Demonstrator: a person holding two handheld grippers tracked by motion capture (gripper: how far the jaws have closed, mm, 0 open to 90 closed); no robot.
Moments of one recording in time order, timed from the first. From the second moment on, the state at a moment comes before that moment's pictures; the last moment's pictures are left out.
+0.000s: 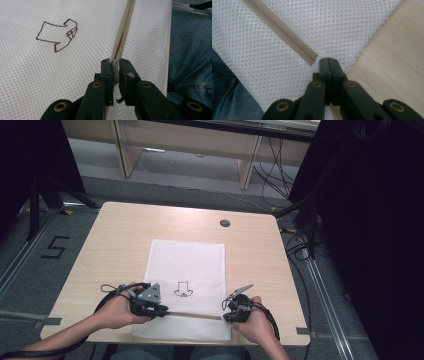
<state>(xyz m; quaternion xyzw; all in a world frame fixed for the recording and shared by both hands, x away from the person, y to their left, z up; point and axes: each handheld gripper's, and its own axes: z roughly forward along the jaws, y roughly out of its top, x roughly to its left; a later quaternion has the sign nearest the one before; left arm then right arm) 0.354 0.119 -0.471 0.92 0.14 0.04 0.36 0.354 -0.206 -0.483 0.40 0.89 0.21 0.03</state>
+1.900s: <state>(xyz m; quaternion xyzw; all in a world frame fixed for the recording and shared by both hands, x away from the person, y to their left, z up) 0.353 0.143 -0.476 0.92 0.17 0.04 0.35 0.353 -0.204 -0.482 0.41 0.89 0.20 0.02</state>
